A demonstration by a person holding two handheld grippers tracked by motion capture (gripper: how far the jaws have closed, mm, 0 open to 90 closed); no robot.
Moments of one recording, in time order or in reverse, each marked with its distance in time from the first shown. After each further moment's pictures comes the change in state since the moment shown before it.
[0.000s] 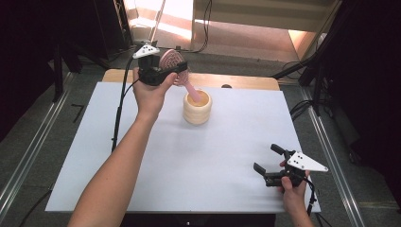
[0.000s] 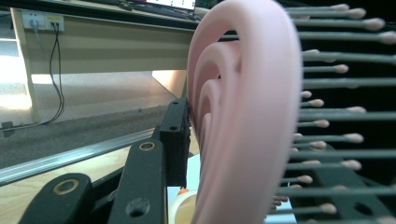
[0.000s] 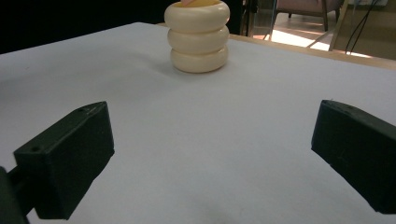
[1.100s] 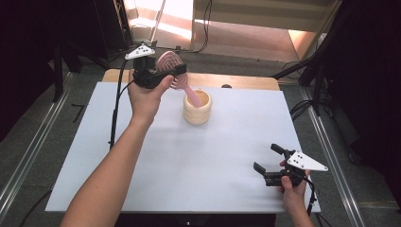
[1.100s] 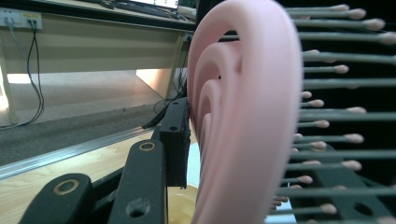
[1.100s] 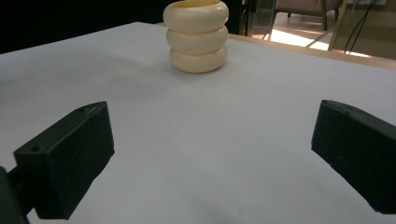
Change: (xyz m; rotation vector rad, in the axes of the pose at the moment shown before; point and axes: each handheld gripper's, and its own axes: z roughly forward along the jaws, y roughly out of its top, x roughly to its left) left arm -0.010 0.007 -0.023 0.003 -0.067 -0.010; right arm -0.001 0.001 0.001 0.002 -0.002 0.000
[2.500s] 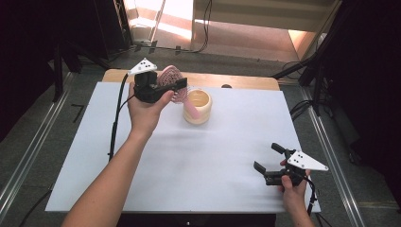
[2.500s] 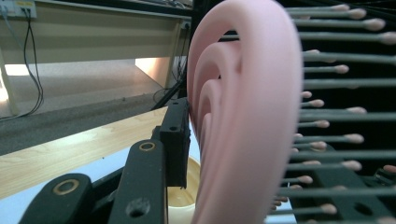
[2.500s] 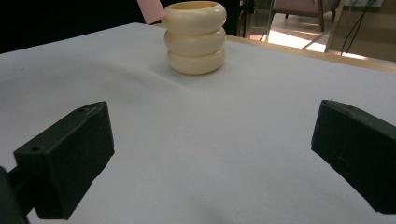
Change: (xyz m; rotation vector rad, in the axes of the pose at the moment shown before) left arm -0.014 -0.027 -0.012 0.040 -0.002 0.026; right arm 0.000 0.002 0.000 -0.005 -0.008 -0.004
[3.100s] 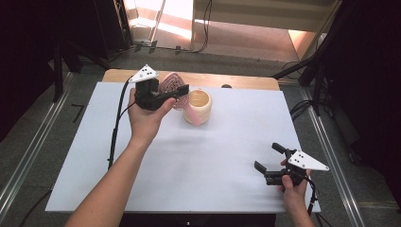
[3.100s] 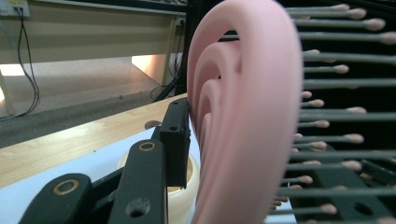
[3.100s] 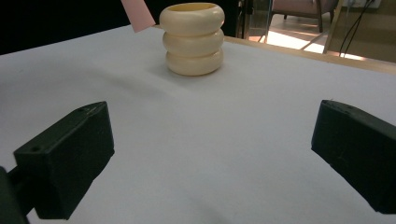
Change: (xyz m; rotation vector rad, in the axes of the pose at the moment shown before) left arm -0.017 -0.009 -0.008 0.015 -0.009 0.023; right arm -0.001 0.001 -0.001 0.000 -0.004 0.003
